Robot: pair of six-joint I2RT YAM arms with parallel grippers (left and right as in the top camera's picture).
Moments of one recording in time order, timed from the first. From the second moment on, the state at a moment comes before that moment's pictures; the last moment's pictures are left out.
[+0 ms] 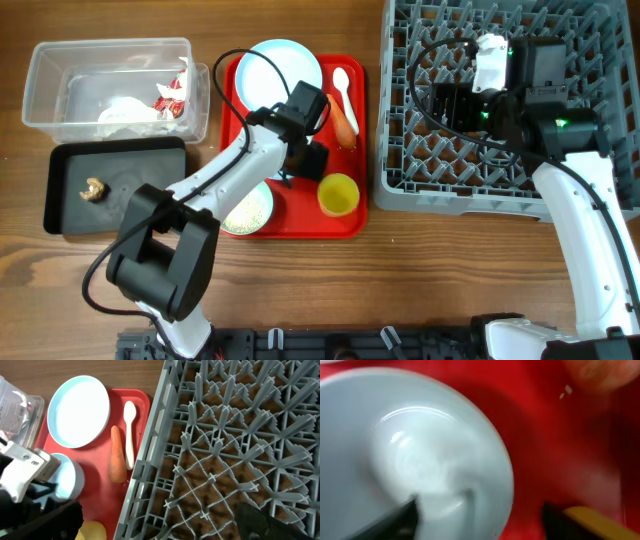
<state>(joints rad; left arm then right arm) -0.51 1.87 1.29 -0.77 -0.04 -0.23 0.08 1.42 1.33 -0.78 -0.25 0.08</state>
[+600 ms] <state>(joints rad) -0.51 1.75 1.31 -1.13 -0.06 -0.55 0.08 1.42 1.33 -0.79 -0.25 0.08</state>
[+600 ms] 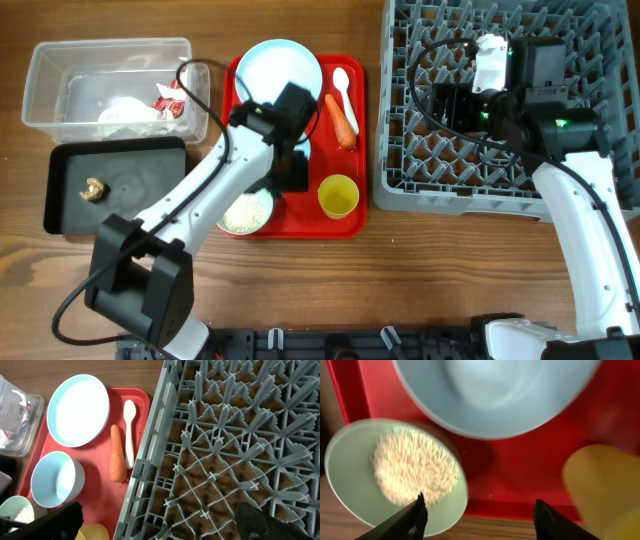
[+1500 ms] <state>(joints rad) -0.54 1.75 1.08 -0.91 -0.07 -0.62 0.08 1.42 1.33 -0.80 -0.25 0.08</state>
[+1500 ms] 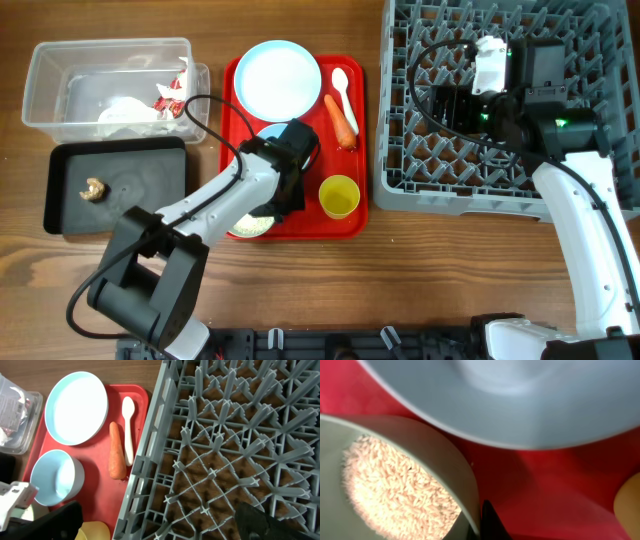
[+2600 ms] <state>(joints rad) 0.50 1.67 1.34 -1.07 0.76 0.07 0.08 1.42 1.33 -0.80 -0.25 0.08</state>
